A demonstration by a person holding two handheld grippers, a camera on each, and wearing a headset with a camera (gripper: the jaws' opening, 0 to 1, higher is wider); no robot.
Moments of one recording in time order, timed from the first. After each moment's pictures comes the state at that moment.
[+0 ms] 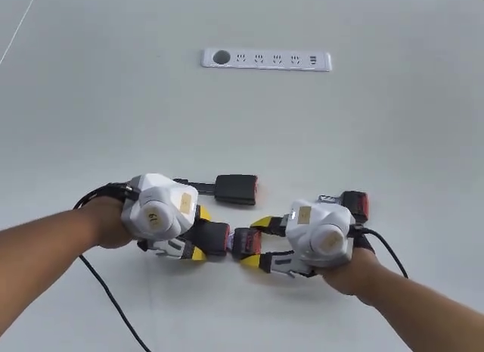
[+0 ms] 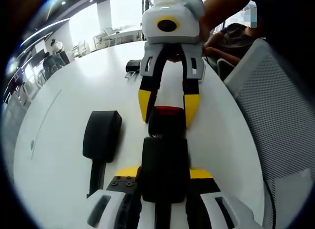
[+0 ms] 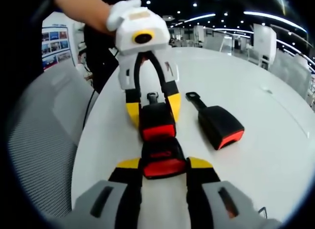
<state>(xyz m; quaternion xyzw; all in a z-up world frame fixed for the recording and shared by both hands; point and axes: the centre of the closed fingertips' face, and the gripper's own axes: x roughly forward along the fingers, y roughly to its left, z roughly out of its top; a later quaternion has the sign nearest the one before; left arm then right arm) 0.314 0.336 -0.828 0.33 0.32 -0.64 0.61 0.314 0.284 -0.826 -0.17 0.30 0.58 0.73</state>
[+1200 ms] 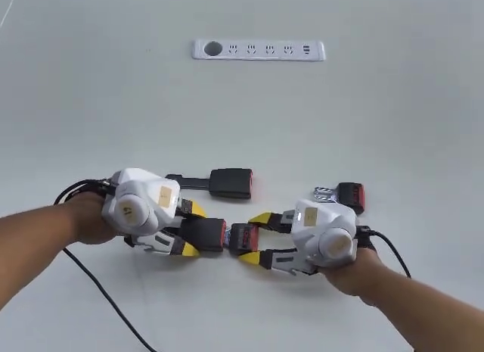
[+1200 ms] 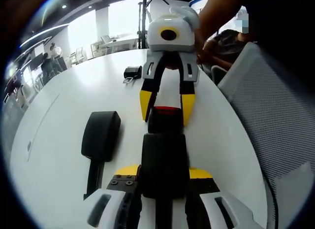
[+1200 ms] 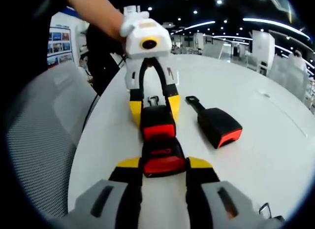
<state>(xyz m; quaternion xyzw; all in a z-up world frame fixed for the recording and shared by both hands) 0.315 0.338 -0.828 0.29 0.30 -0.67 0.61 0.312 0.280 -0.825 -0.16 0.26 0.59 0.75</state>
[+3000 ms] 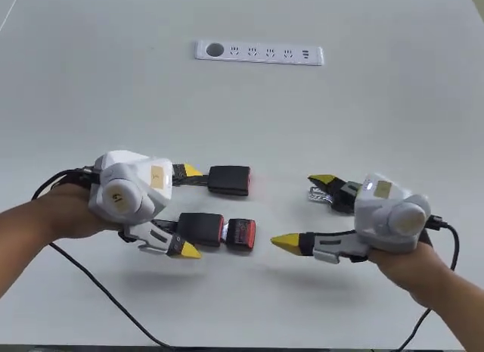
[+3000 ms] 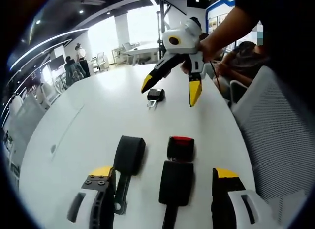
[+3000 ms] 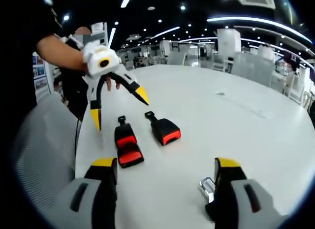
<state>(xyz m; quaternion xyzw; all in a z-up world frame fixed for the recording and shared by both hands) 0.337 0.328 -0.763 0.28 0.27 -0.61 0.69 0.357 0.189 -0.762 -0.10 0.26 0.47 0.84</state>
